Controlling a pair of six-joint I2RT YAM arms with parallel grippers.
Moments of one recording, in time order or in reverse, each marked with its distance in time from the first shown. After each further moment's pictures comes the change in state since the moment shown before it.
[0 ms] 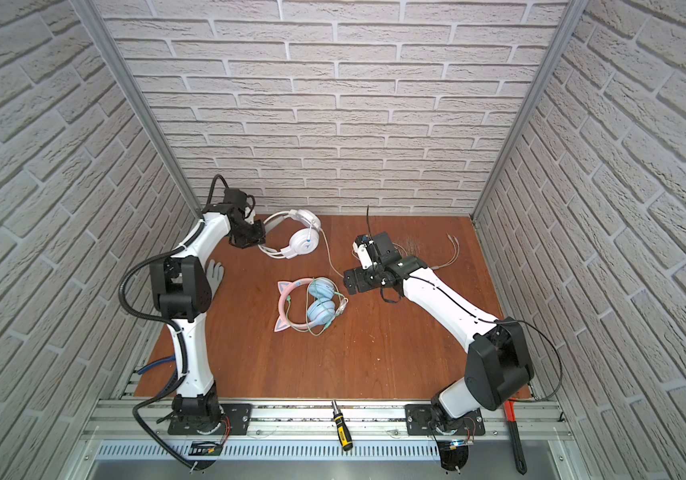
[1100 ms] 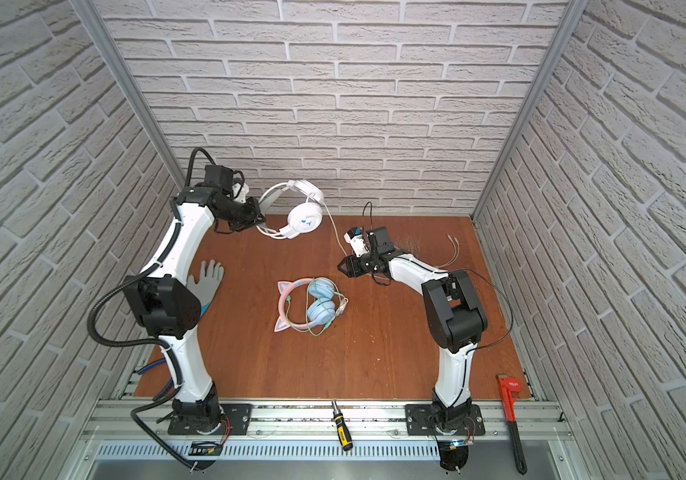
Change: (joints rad) left arm -0.014 -0.177 0.098 -0.126 0.102 -0.094; right arm -0.143 0.386 0.035 0.426 -0.373 -0.114
